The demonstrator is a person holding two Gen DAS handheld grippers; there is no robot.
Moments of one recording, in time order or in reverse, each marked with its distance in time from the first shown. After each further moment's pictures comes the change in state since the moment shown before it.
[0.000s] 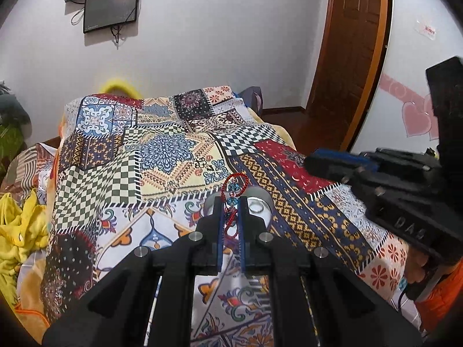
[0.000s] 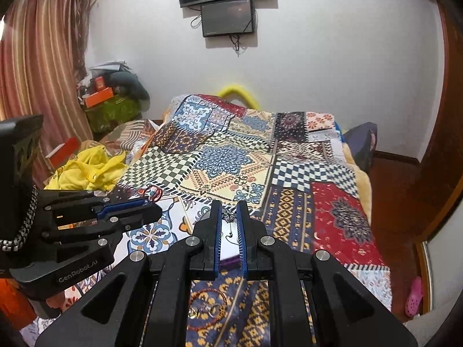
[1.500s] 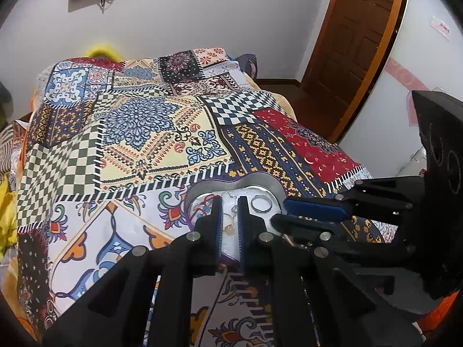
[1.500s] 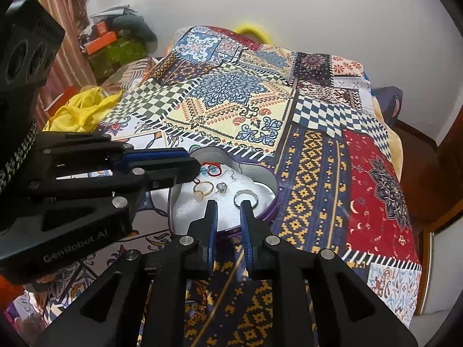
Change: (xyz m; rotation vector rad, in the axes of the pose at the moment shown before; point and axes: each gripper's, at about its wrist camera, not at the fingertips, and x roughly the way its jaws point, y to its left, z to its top) left arm 0.089 0.009 -0.001 -0.039 0.169 -0.067; right arm 0.073 -0.019 -0.027 -0.061 0.275 0.048
